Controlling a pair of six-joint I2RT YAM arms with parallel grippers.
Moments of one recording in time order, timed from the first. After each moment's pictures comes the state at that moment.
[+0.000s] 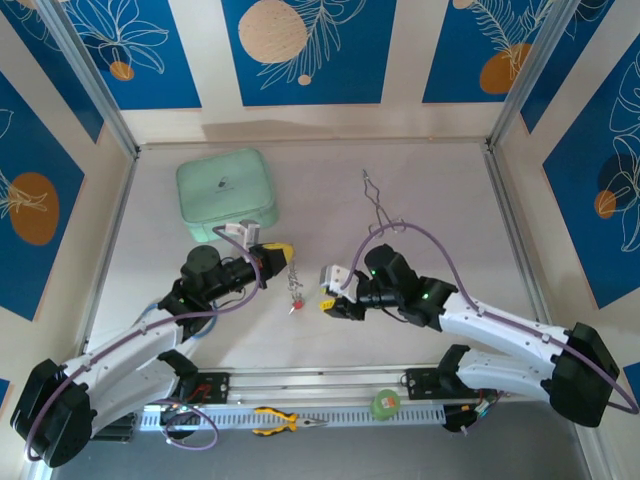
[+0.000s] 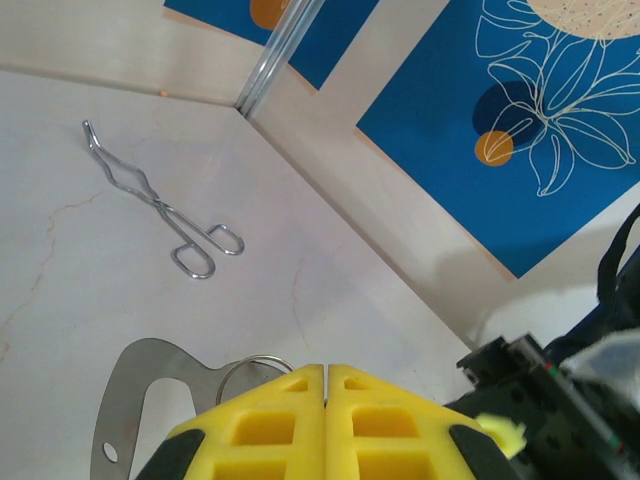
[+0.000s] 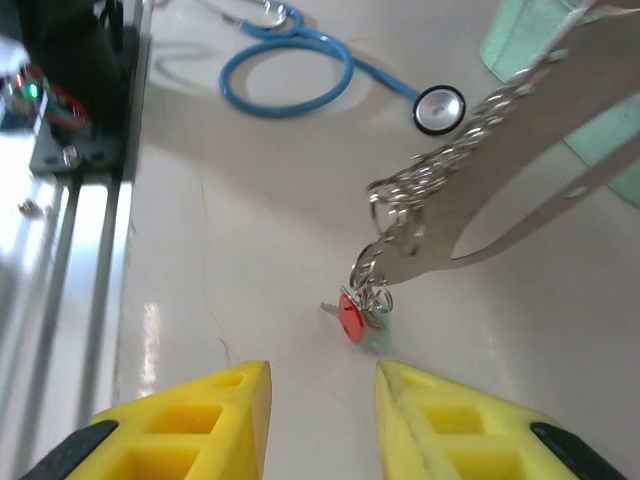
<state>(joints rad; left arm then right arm) -0.61 0.92 0.42 0.41 0.40 -0.58 0.88 1.03 0.60 -0.17 -0.39 -0.40</state>
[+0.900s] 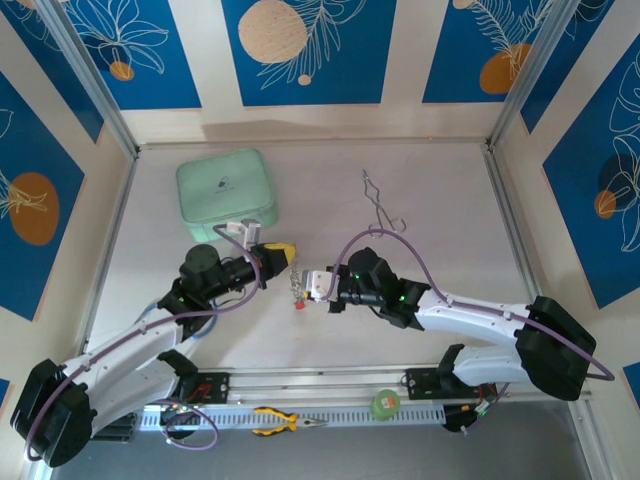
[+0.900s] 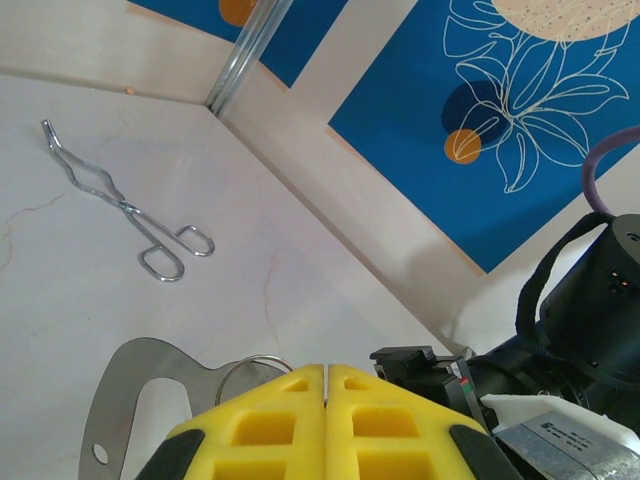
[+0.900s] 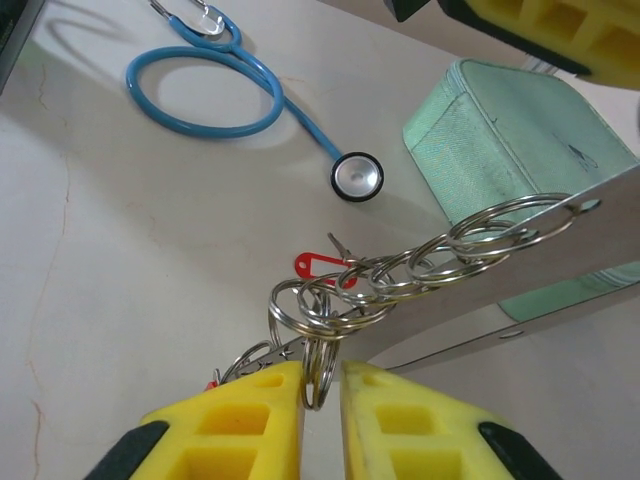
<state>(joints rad) -0.61 0.92 0.44 0.43 0.45 -0.60 0.95 1.21 0.57 0.19 -0.24 -0.60</state>
